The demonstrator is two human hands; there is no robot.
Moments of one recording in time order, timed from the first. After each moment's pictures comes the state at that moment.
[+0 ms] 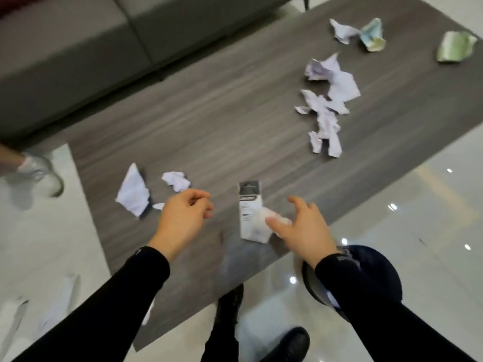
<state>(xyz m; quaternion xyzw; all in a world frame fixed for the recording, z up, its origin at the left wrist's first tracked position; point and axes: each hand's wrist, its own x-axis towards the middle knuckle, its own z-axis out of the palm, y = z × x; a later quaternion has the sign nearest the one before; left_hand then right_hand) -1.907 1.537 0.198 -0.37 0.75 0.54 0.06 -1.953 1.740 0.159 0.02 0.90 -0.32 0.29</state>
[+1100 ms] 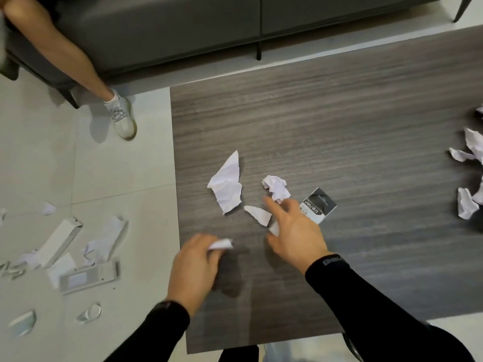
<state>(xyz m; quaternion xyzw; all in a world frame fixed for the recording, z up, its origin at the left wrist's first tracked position) -1.788 1.425 0.133 -0.44 0.85 0.30 0.03 -1.950 1.534 0.126 -0.36 0.87 -0.11 0.31</state>
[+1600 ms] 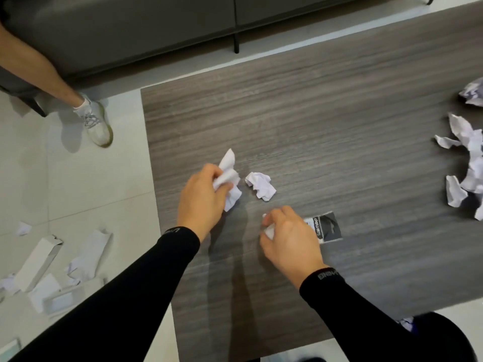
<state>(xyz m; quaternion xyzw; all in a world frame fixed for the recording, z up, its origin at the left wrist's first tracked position) -1.905 1.372 0.124 -0.39 0.86 0.34 -0.04 -1.948 1.537 0.116 -0.28 0.91 -0.19 0.25</state>
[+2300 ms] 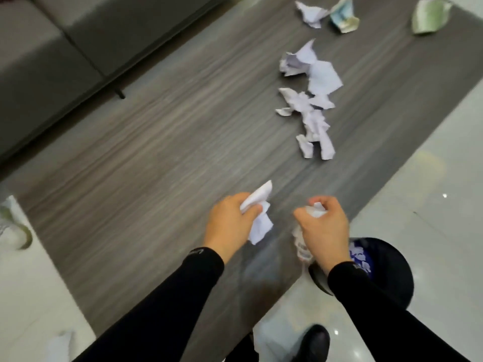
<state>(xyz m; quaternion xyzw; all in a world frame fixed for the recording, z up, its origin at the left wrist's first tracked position) -1.994 1.567 0.148 -0.15 0.86 0.45 0.17 -1.994 1.728 0.142 0.31 0.79 -0.52 0.08</state>
